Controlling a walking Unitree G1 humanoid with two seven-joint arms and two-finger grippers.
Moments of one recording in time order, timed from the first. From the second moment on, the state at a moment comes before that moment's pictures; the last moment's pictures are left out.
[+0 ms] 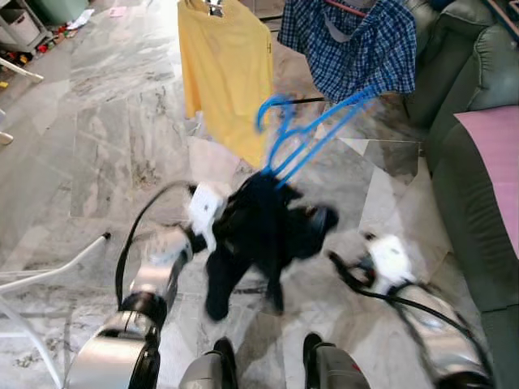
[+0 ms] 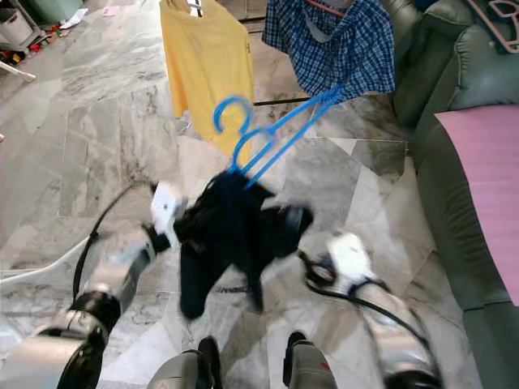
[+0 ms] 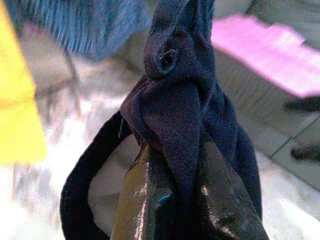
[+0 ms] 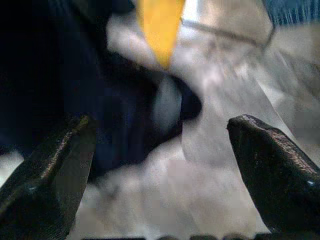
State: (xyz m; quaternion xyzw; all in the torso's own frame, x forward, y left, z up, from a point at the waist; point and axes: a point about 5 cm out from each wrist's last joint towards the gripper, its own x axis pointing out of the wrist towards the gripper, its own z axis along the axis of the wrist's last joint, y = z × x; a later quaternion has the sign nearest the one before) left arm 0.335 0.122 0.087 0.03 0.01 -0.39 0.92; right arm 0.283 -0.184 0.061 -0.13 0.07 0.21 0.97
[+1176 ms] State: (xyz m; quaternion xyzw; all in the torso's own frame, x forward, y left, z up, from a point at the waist) left arm 0.294 0.176 0.043 0.12 0.07 -0.29 0.95; right arm 0.281 -0.124 0.099 -0.15 0.02 0.33 0.93
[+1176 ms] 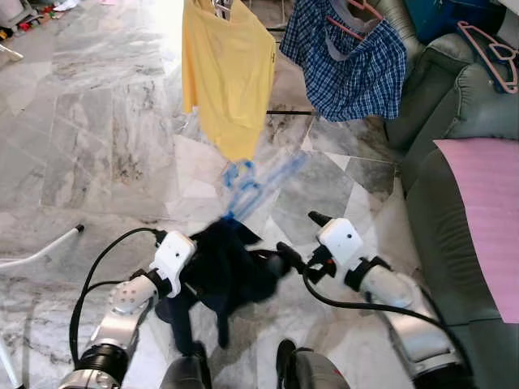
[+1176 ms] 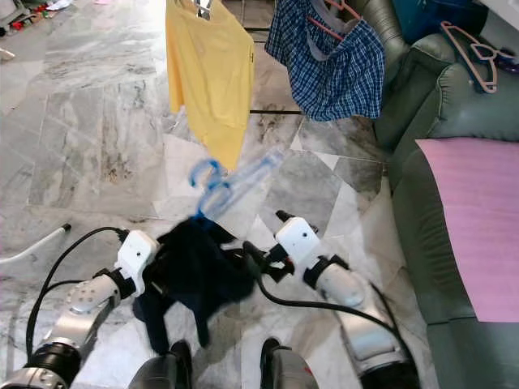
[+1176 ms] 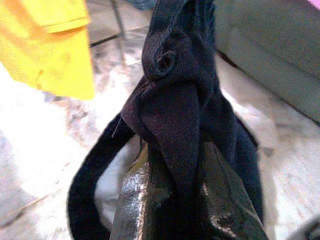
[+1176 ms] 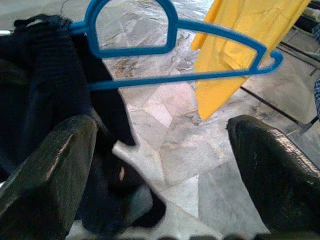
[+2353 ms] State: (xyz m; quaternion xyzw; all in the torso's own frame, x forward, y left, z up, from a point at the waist) left arm 0.310 0.146 0.069 0.02 0.01 -0.11 0.99; right arm 0.297 -0.164 0.126 -0.09 -0.06 0.08 0.99
